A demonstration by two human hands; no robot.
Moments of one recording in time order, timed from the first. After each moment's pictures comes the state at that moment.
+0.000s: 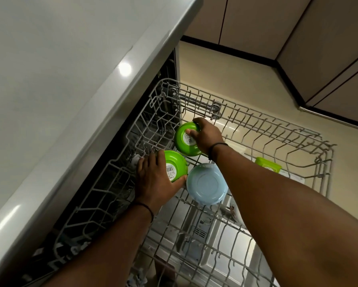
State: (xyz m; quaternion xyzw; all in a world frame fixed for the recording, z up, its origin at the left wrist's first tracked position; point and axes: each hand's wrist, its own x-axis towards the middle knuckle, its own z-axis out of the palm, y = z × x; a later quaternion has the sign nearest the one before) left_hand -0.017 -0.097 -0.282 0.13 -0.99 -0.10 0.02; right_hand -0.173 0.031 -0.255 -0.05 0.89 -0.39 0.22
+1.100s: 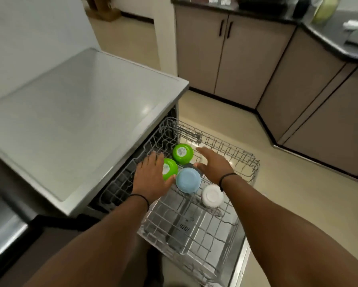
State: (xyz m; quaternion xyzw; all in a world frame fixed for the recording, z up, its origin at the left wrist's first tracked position) left_hand 0.078 -0.036 -0.069 0.13 -0.99 -0.05 0.02; right_hand -0.037 0.160 -0.054 -0.21 0.92 -0.27 0.18
